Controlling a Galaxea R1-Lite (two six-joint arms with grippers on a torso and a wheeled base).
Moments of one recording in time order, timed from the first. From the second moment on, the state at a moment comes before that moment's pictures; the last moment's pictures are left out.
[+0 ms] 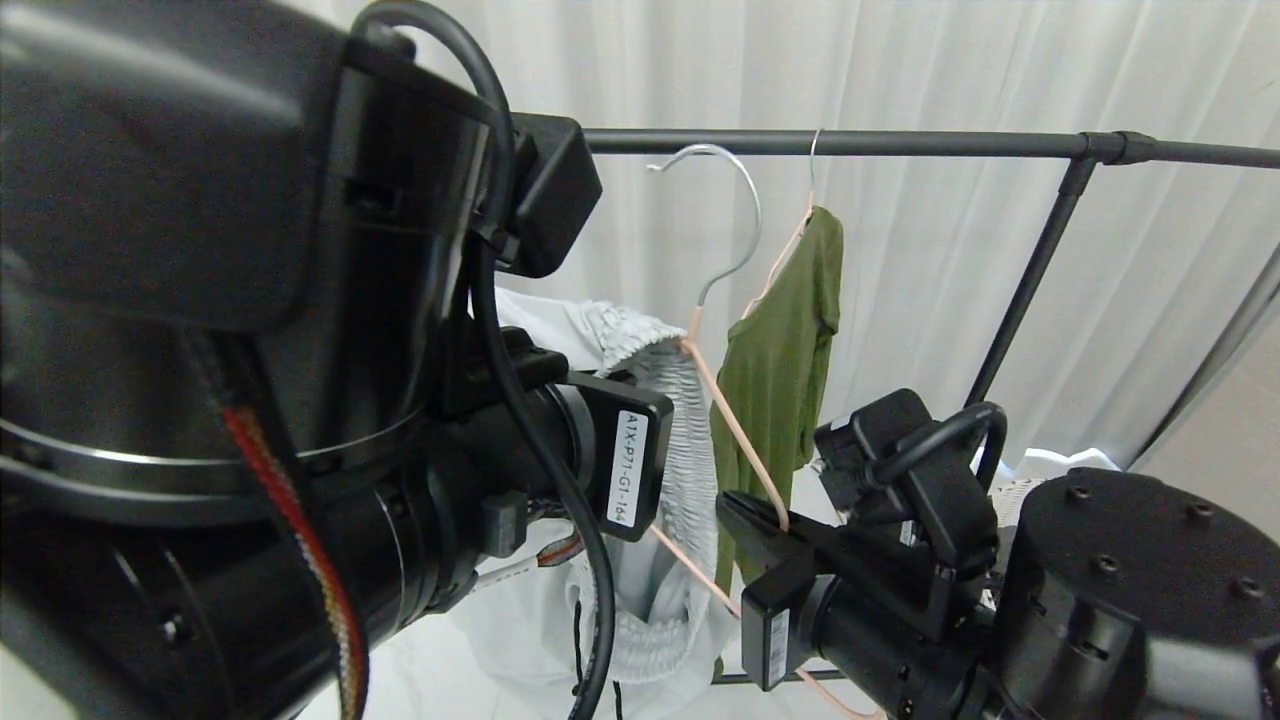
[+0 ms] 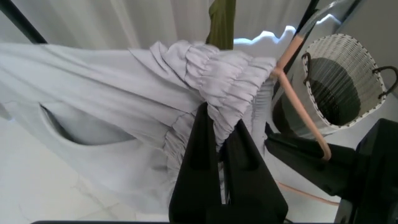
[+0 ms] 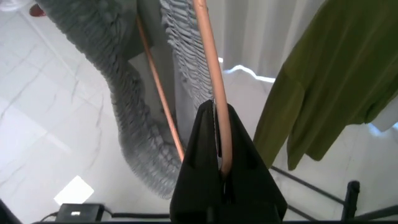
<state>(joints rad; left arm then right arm) -1.06 1.50 -1.22 0.15 0.63 -0.18 1.21 1.66 -0.68 -0.87 -0.48 0.16</state>
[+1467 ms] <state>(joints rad) -0.79 1.38 -0.95 -0.09 0.62 -0.12 1.18 1.56 -0.54 -1.08 -0.49 0.00</state>
